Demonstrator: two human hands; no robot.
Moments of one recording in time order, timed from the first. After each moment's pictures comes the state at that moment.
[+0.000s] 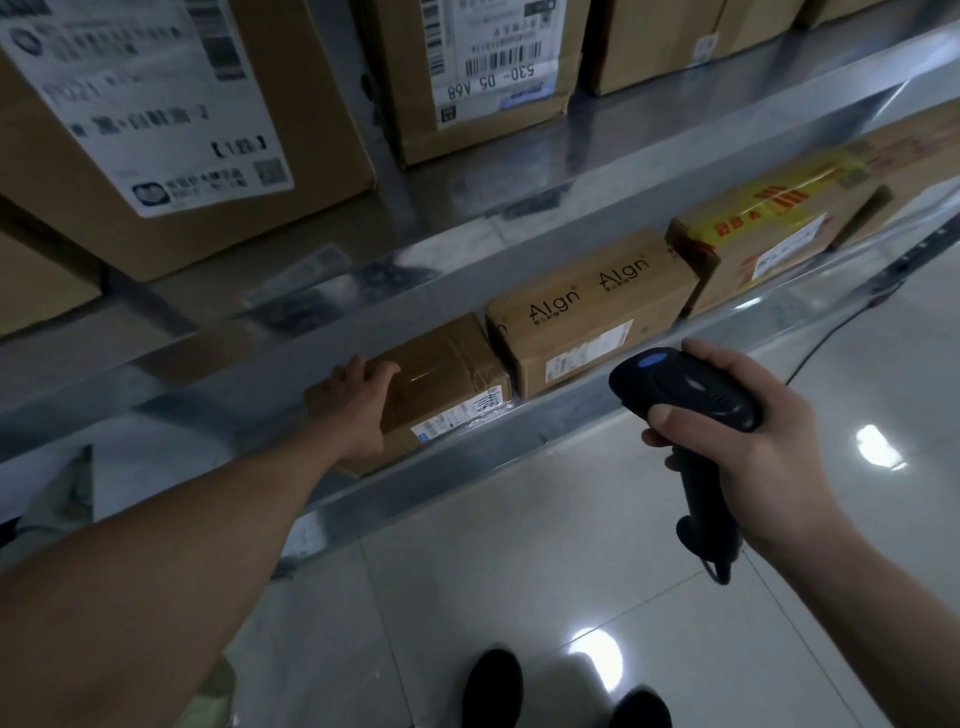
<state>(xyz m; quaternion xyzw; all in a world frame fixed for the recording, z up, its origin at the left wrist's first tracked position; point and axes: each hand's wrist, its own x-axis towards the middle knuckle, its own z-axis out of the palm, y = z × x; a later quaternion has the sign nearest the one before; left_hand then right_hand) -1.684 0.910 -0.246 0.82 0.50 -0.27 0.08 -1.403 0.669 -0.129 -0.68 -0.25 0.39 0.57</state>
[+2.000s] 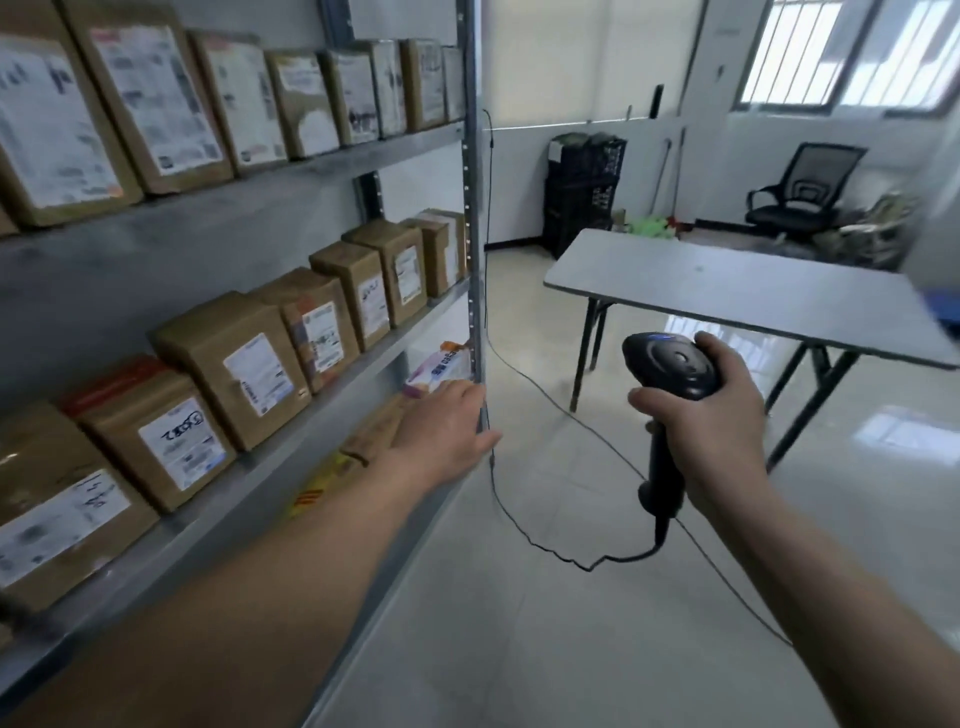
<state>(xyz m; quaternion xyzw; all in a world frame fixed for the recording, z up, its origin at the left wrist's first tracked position) -1.140 0.543 0.200 0.99 0.08 0.04 0.08 -1.101 0.301 0.243 -0.73 -0.04 -0.06 0.68</state>
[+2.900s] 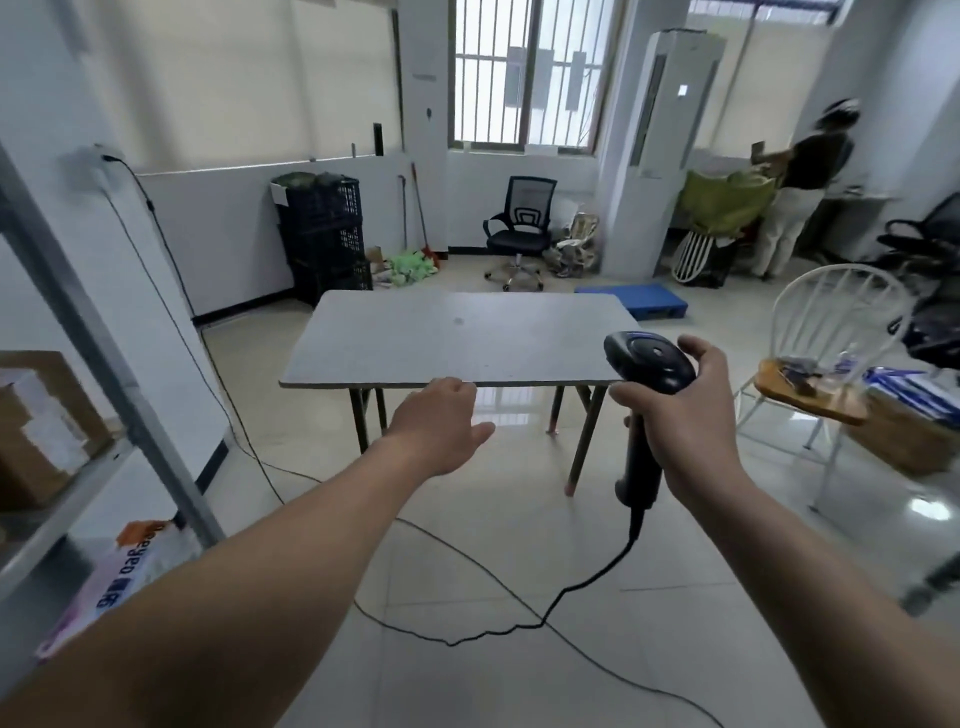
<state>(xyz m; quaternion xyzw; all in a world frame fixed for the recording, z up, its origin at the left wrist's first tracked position) -0.669 0.348 0.229 0.98 -0.17 0.02 0.09 -0.756 0.120 0.276 -0.74 0.14 -0.23 0.61</state>
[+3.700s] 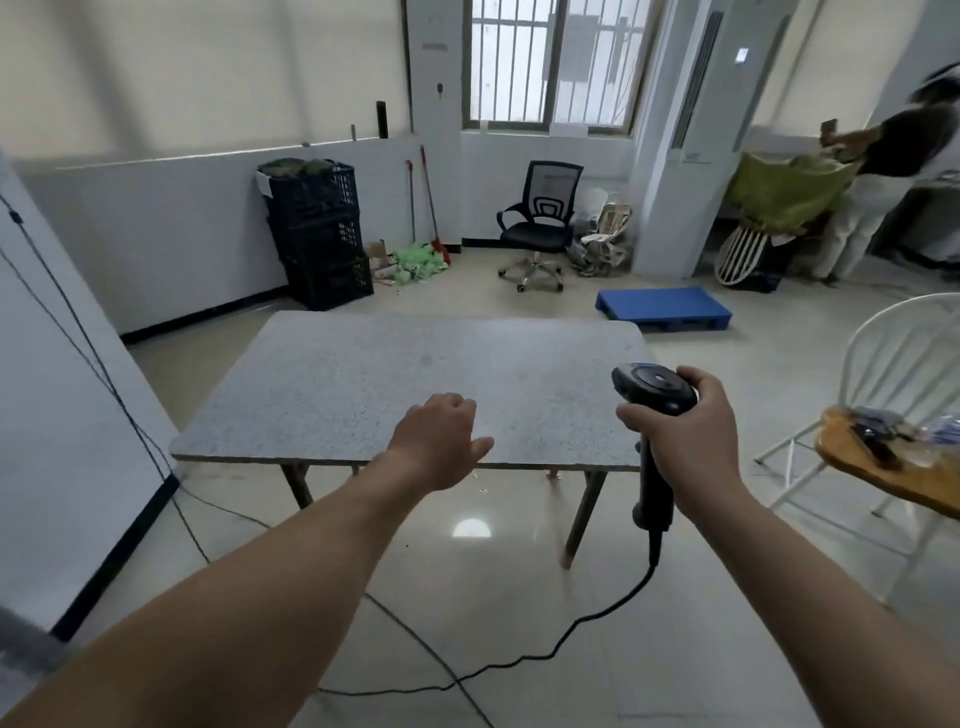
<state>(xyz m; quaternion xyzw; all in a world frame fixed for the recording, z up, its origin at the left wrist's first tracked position) -0.335 0.172 0.196 0.99 -0.14 -0.01 0.08 -0.393 -0.077 0.233 -0.77 0.16 -0.17 0.59</state>
